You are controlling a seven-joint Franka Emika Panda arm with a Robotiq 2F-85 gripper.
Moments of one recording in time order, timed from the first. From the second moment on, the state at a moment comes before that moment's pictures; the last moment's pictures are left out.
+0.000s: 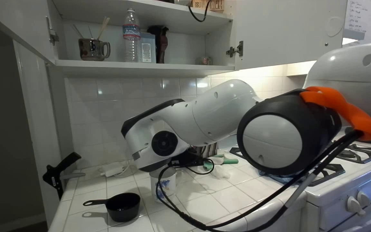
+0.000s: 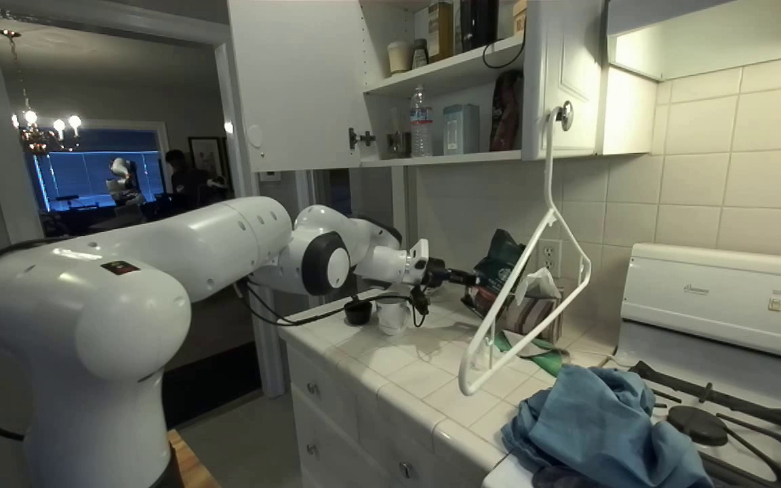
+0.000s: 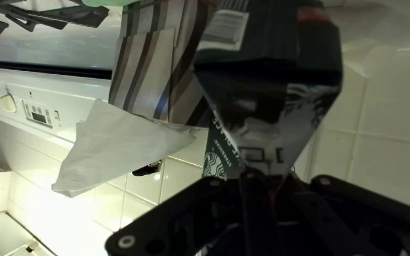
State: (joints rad) arm 0.30 1.42 0.04 -0.67 1.49 4.21 -1.26
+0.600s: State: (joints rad) arm 0.29 1.42 0.09 -0.64 1.50 4.21 -1.27
